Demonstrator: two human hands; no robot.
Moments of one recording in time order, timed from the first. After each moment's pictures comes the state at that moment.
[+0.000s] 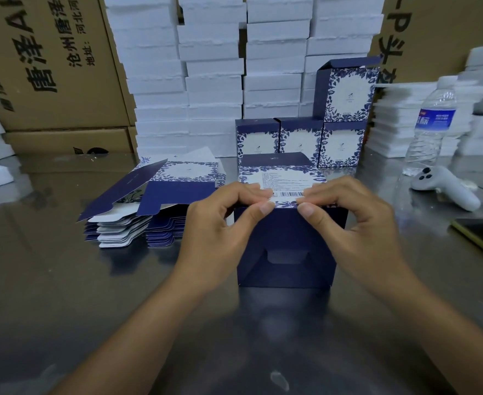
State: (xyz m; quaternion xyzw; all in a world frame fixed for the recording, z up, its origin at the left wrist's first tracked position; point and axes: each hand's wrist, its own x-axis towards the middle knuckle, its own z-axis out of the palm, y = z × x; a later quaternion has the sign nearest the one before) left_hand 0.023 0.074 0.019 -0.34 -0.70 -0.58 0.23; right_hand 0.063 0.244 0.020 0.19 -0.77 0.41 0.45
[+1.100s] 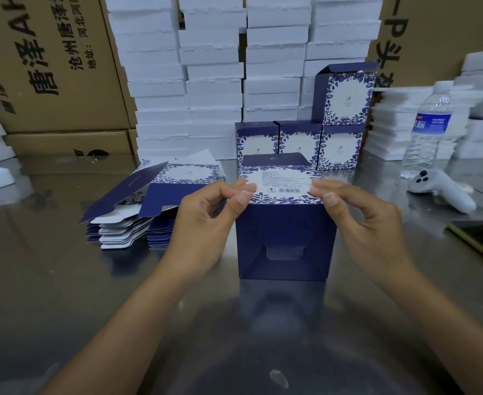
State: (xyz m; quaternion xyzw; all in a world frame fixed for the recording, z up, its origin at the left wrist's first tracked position) left_hand 0.011 0.064 0.022 -0.30 -0.66 -0.68 0.13; right_hand 0.054 0.264 0.012 0.14 -0.77 0.47 0.40
